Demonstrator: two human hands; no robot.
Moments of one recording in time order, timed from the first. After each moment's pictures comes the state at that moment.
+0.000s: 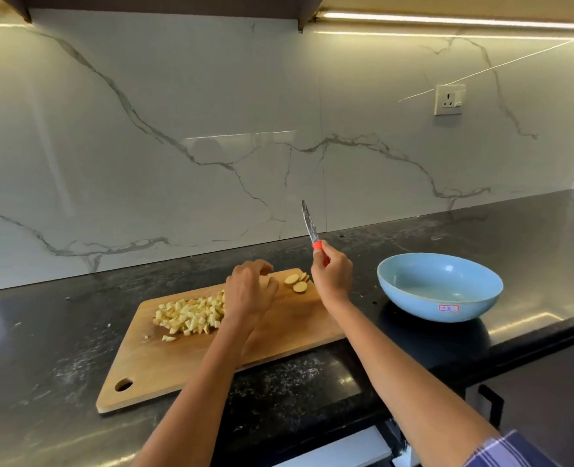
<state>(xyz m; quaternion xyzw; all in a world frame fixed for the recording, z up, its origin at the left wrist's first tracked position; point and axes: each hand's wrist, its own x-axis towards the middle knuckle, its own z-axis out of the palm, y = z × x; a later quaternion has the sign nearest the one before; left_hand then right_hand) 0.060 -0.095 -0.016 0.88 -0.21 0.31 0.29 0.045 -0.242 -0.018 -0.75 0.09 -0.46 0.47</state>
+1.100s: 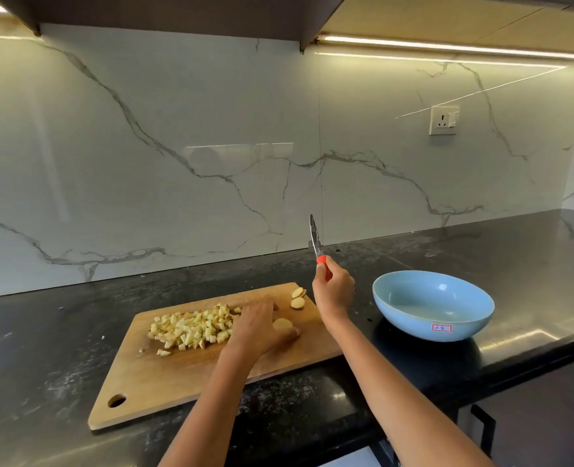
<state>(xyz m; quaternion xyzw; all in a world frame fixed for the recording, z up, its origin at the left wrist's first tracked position) 0.031 -0.102 -0.021 0.94 -0.23 0.13 0.20 0.044 -0.245 -0.016 -0.73 0.12 -0.47 0.48</state>
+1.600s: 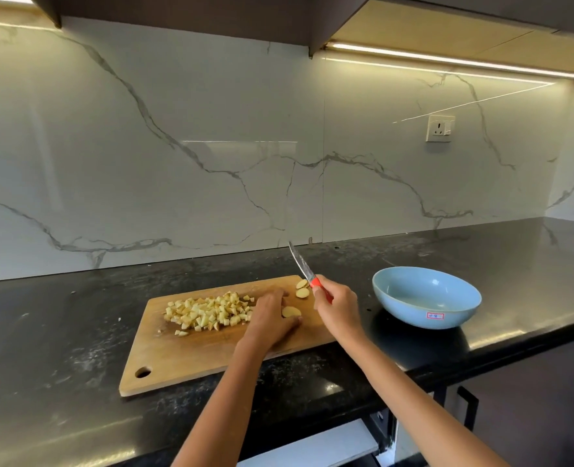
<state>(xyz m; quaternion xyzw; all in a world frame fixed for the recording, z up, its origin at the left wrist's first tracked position) 0.014 -0.100 -0.027 0.91 -0.23 0.10 0.32 -0.023 -0.232 -0.030 -0.83 0.03 -0.36 0.42</state>
